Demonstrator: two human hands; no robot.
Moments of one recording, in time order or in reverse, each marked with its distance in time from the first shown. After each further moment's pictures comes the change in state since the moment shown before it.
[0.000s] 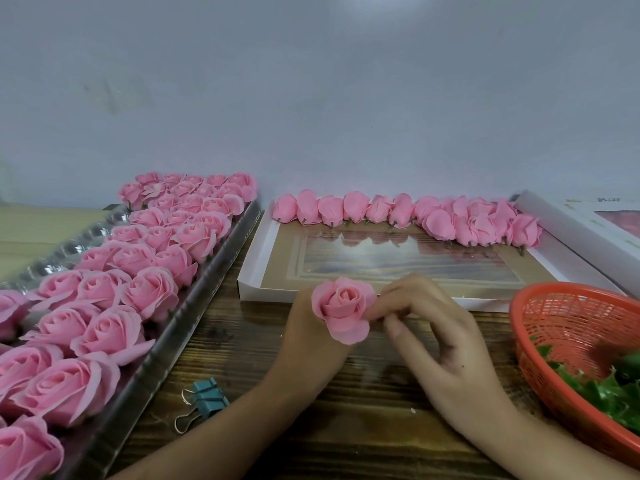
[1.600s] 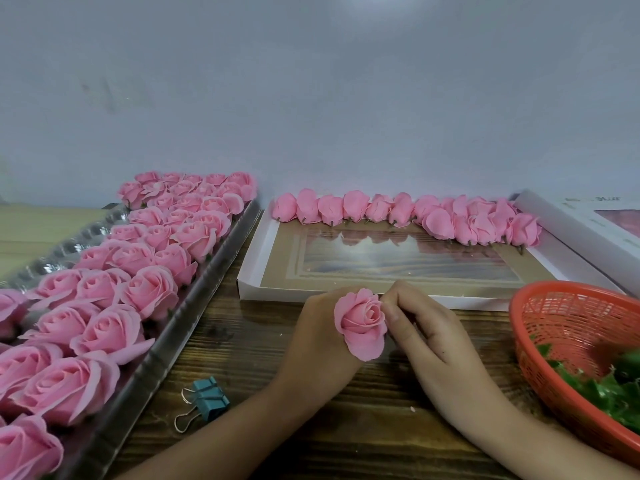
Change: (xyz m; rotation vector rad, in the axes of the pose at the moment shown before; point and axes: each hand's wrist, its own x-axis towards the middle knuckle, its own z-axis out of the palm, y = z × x) left_hand -0.011 -0.004 0.009 0.417 0.029 0.161; right_hand 0.002 0.006 0.006 0.013 -0.042 0.180
